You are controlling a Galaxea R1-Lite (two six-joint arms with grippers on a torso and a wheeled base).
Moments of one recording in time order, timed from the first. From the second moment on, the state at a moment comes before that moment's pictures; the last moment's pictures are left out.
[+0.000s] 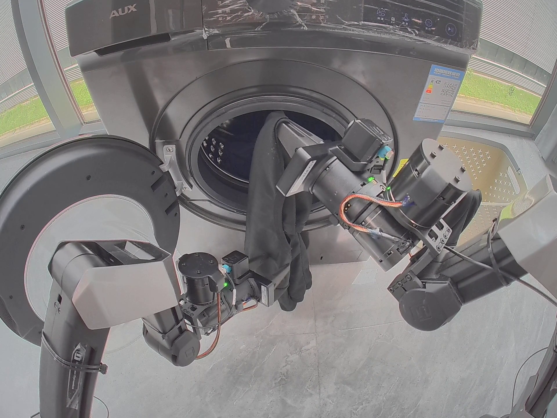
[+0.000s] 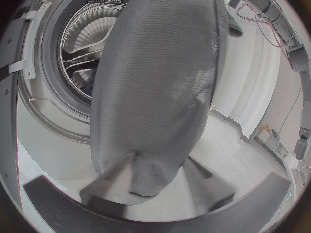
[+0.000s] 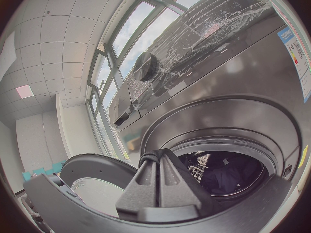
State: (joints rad) left arm -0.53 2.44 -0.82 -1.55 -0.16 -0.04; right arm 0.79 2.04 -1.10 -1.44 -0.02 0.16
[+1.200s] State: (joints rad) left arm -0.42 1.94 -0.44 -1.55 -0.18 -0.08; right arm 0.71 1.92 -0.78 -1.47 -0.05 0.17
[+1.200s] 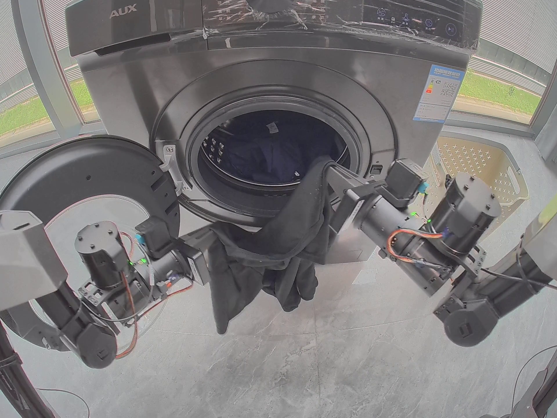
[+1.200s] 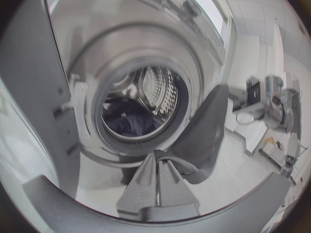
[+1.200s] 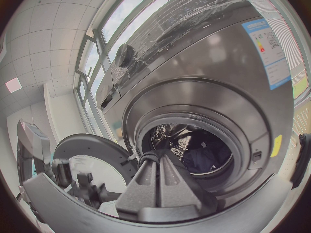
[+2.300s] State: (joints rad) left arm -0.33 1.61 -0.54 -1.55 -0.16 -0.18; right arm 0.61 1.69 -0.58 -1.51 -0.04 0.19
